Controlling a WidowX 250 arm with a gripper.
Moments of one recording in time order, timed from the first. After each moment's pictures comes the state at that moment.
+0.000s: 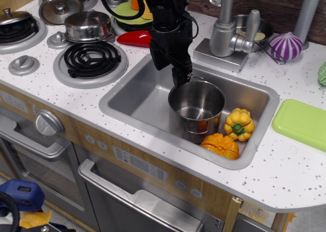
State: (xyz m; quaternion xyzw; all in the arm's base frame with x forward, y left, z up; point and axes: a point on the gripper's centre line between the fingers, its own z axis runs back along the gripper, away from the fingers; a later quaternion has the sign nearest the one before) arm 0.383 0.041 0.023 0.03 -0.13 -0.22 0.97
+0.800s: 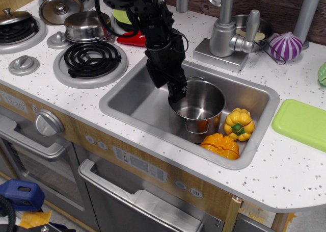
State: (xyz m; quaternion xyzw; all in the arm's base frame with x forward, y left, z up) arm 0.380 0.043 -0.018 -0.03 -0.13 -0.21 0.97
